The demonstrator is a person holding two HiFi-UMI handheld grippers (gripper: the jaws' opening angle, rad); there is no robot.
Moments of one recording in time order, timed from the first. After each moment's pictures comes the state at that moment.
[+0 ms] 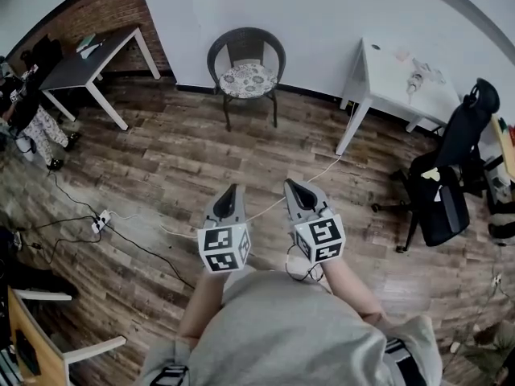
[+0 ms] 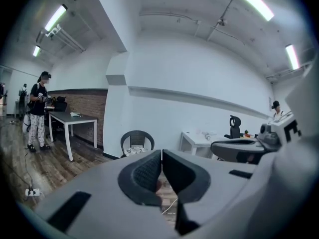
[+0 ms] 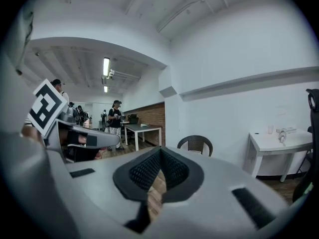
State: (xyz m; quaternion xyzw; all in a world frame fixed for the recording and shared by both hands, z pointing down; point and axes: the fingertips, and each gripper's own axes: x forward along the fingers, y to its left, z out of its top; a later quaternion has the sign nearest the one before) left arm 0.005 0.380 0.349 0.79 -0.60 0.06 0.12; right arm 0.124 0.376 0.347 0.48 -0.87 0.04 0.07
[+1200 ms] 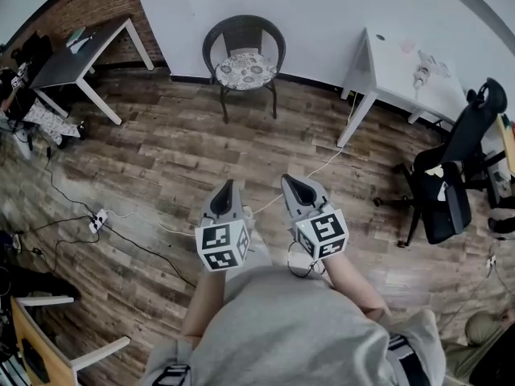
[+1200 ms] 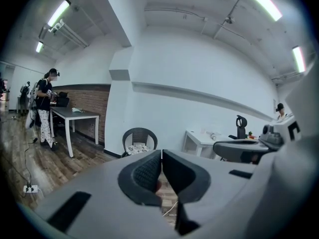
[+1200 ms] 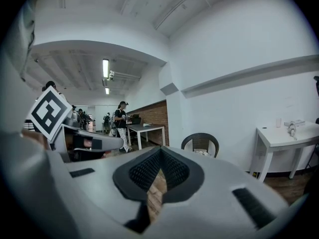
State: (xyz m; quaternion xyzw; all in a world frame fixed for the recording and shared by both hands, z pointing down) left arm -0.017 0.322 0.373 0.78 -0.61 0.06 0.14; right arm 0.102 0.322 0.365 0.46 -0.88 0.06 0.06
